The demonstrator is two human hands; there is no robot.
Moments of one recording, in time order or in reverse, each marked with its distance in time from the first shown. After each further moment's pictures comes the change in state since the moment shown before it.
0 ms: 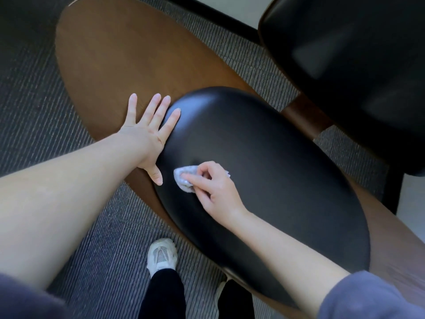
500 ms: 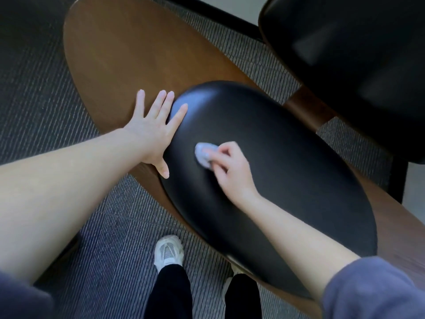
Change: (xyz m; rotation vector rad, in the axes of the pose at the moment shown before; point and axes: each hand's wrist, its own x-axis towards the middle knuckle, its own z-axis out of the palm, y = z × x) left_hand -0.002 -0.001 0.010 0.057 0.170 0.063; right_hand 0.011 0.010 -0.009 0.013 0.128 0.188
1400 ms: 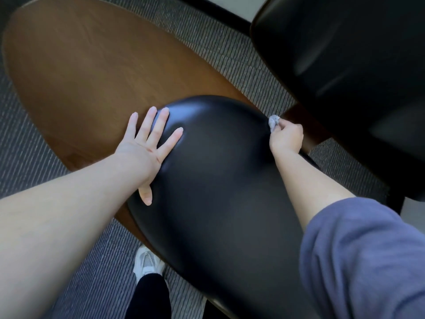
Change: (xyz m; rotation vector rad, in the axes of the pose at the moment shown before) left_hand 0.029 0.035 -0.035 0.039 -0.317 -0.072; right_hand 0.128 0.139 -0.099 -0.221 0.218 0.877
